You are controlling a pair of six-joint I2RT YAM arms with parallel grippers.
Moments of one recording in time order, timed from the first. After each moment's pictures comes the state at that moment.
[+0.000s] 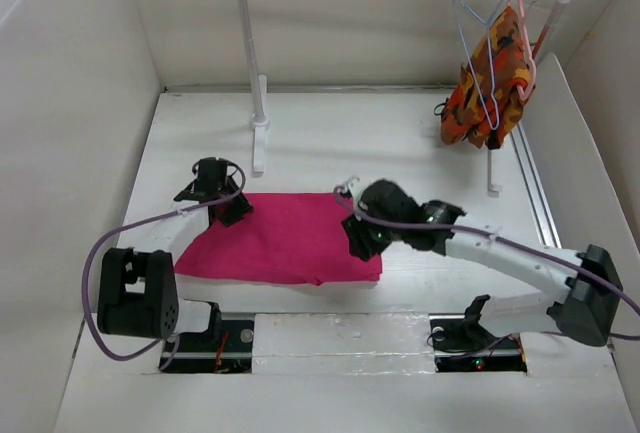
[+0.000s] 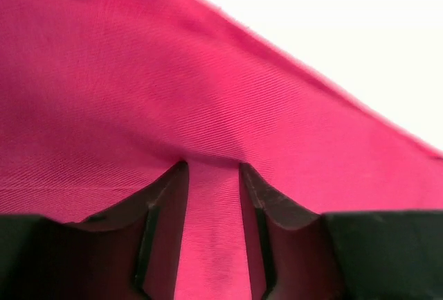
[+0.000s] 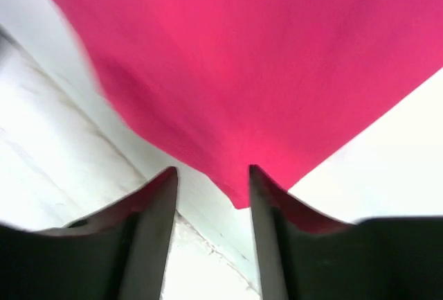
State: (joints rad) left arm -0.12 1.34 0.70 -0.36 0.03 -0.72; right arm 0.95 1.28 0.89 -0.55 -0.06 0.27
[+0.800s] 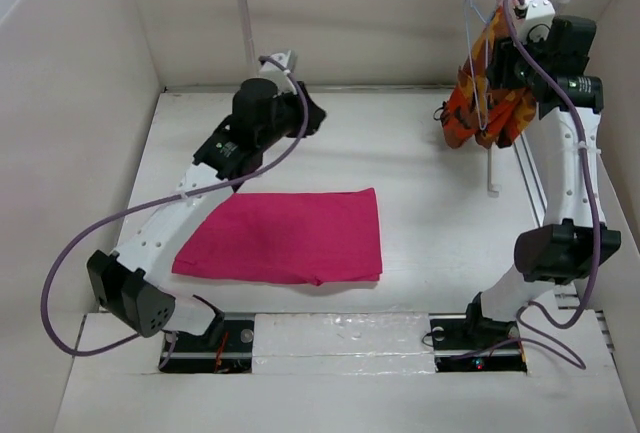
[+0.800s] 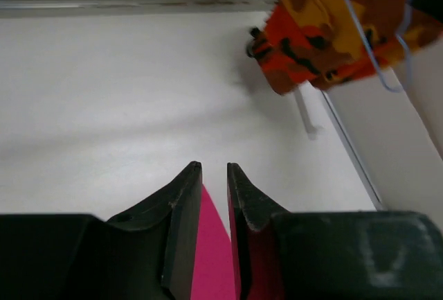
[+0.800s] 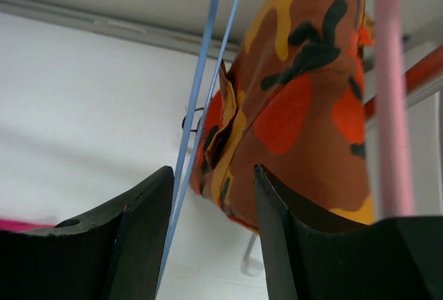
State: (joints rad) left arm -0.52 1.37 1.43 -0.35 0.02 -0.48; right arm -0.13 1.64 1.99 -0.72 -0.25 -0.21
